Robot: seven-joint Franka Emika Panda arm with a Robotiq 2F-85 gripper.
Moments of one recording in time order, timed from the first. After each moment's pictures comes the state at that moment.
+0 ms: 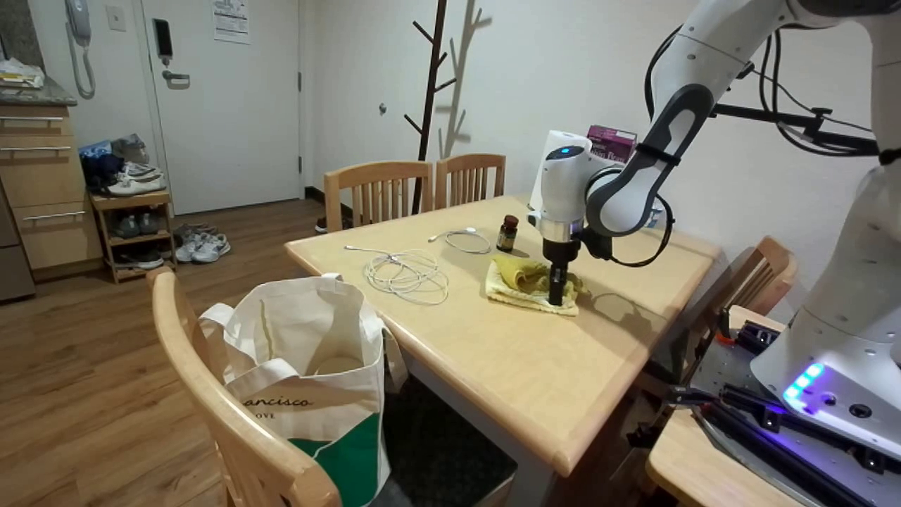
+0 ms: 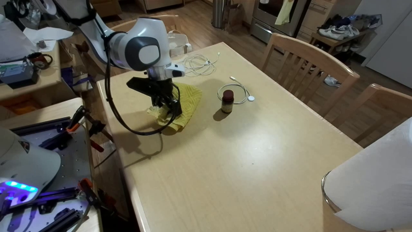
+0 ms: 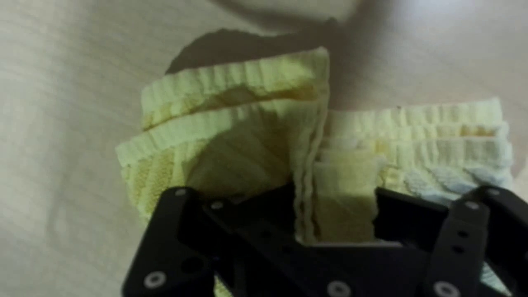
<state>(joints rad) 0.25 0.44 -0.09 -2.41 -0.40 2.66 0.12</state>
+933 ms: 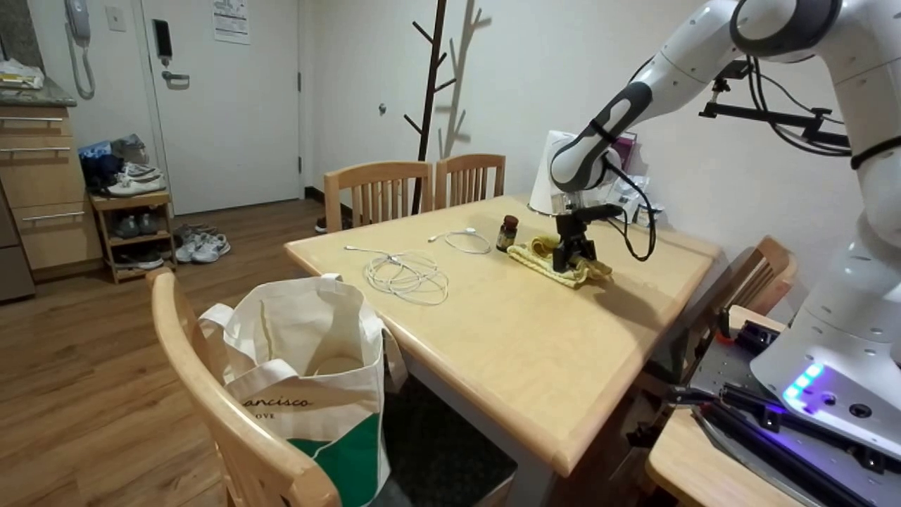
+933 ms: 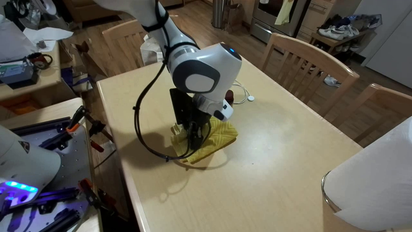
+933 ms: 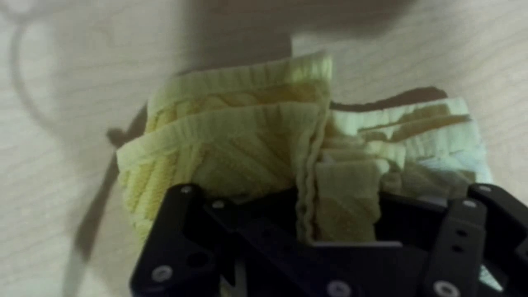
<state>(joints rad) -0.11 0.62 -0.09 -2.03 0.02 2.20 0.05</state>
